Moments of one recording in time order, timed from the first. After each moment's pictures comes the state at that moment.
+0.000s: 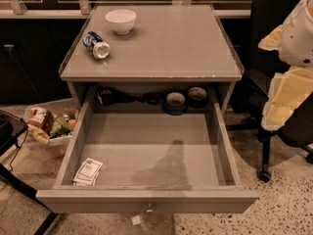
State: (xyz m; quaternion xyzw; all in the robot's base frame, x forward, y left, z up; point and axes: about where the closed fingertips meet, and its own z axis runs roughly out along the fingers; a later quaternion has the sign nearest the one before) arm 0.438 -0.216 0.978 -0.60 0.78 -0.04 0.16
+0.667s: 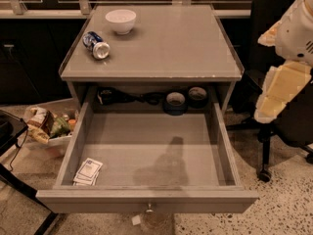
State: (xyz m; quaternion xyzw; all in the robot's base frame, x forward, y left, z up) arm 0.451 -0.216 0.980 -0.58 0.79 -0.03 0.18
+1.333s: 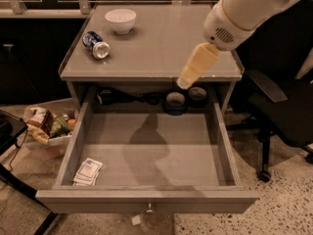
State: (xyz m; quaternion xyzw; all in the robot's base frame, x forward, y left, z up) arm 0.563 -0.118 0.960 -0.51 0.81 0.04 0.28
